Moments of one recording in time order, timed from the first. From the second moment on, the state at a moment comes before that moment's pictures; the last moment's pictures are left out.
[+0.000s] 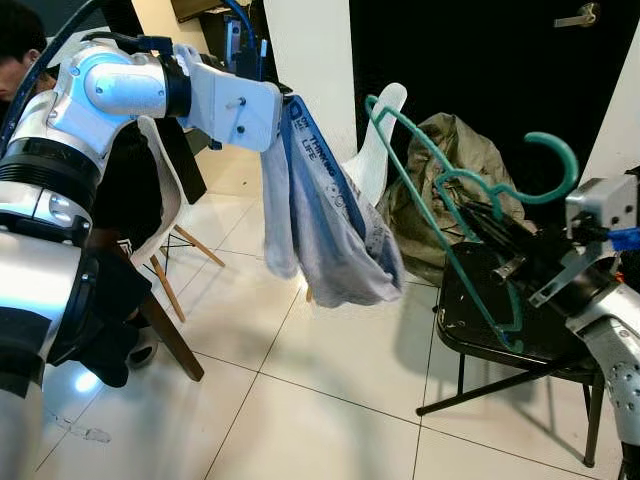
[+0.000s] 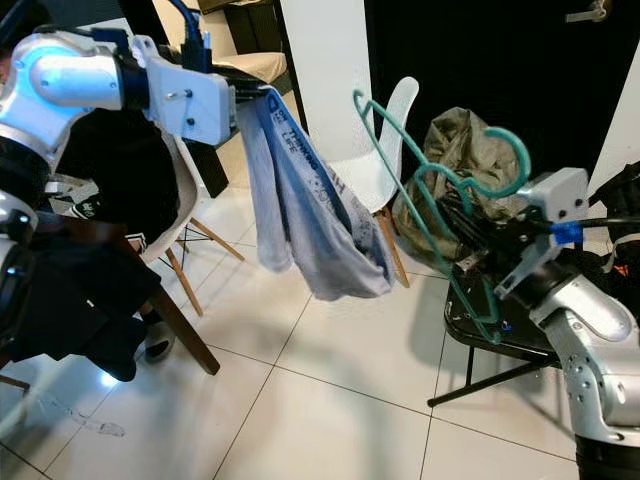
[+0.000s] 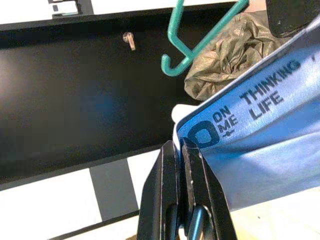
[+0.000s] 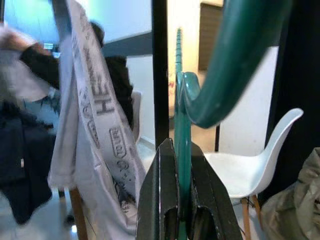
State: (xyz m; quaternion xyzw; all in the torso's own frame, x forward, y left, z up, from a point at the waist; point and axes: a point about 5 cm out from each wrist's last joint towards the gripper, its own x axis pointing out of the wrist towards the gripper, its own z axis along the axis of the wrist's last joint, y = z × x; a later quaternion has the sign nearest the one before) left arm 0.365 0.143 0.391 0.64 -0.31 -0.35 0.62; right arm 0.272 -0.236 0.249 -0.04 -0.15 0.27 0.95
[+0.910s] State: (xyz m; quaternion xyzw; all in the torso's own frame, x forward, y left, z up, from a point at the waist) left arm 0.372 0.146 0.384 0.64 -0.28 -0.34 0.63; right arm 0.228 -0.228 0.225 -0.04 -0.07 0.41 0.91
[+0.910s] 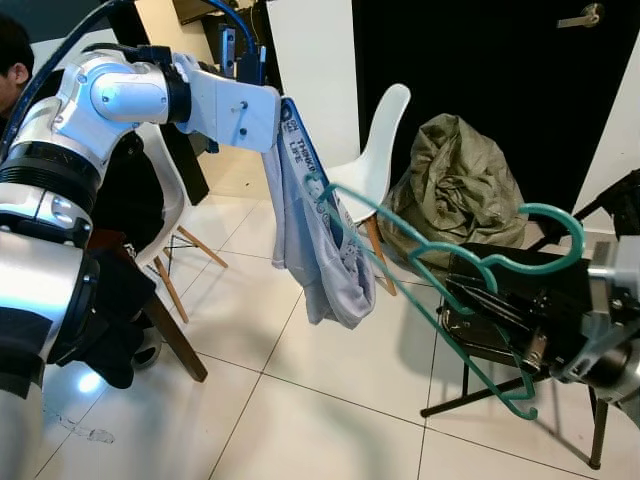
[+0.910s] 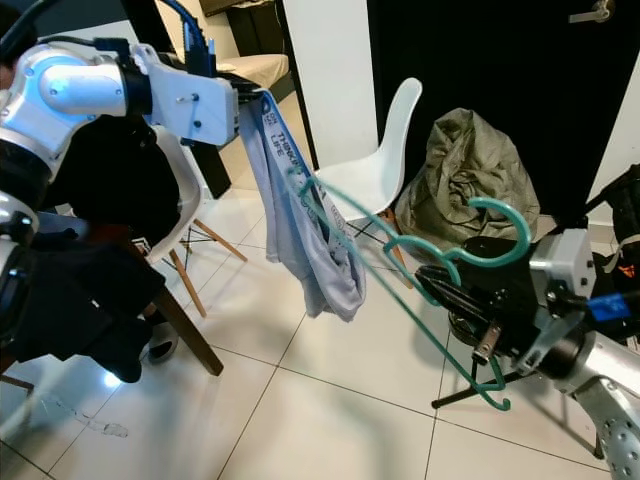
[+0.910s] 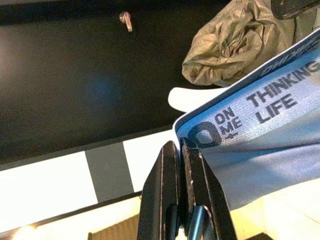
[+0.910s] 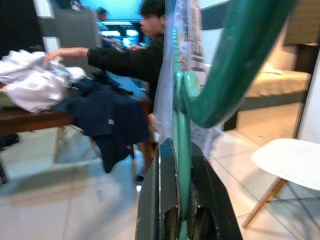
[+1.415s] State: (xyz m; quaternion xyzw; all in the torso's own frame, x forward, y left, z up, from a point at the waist) left arm 0.370 0.145 0.383 0.64 -0.29 -0.34 0.62; right arm 0.235 -0.234 0.228 -0.06 -0.07 0.38 0.92
